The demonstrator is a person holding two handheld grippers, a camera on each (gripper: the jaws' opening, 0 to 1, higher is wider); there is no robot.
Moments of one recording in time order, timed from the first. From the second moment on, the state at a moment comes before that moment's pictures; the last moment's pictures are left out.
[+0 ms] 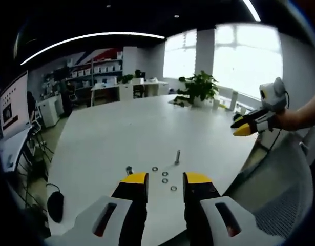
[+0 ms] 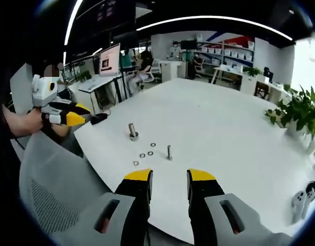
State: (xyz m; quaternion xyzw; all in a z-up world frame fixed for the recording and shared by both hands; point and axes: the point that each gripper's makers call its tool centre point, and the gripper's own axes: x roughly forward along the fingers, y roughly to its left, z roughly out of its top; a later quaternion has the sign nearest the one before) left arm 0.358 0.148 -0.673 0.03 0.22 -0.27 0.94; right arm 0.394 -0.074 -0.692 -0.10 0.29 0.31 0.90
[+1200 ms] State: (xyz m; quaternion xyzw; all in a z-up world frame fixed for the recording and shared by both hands) left arm 0.362 0.158 -0.677 0.02 0.23 -0.25 0.94; right arm 0.406 0.009 -0.761 -0.12 0.36 0.39 0.84
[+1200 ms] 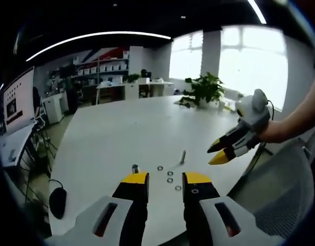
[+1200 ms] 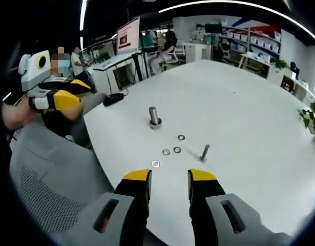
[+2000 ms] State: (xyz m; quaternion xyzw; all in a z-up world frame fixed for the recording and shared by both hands) left arm 0.361 0.159 -0.676 0.03 0.22 -0.25 0.94; right arm 0.407 0.033 -0.797 -0.13 0.39 0.41 0.81
